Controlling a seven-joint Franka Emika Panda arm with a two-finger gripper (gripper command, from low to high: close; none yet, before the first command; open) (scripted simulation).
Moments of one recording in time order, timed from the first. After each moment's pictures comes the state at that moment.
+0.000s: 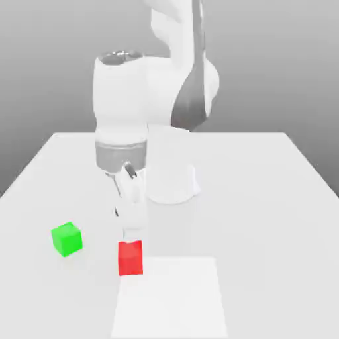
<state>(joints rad) -0.39 -0.12 0.18 -2.89 0.06 2.80 1.93</state>
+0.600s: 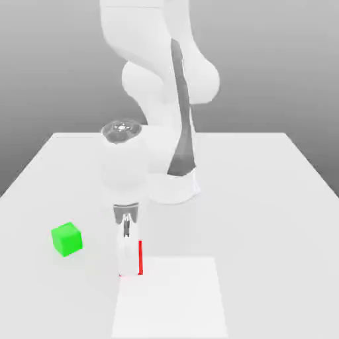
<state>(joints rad) -0.35 0.13 0.08 -2.88 -0.08 3.01 2.08</state>
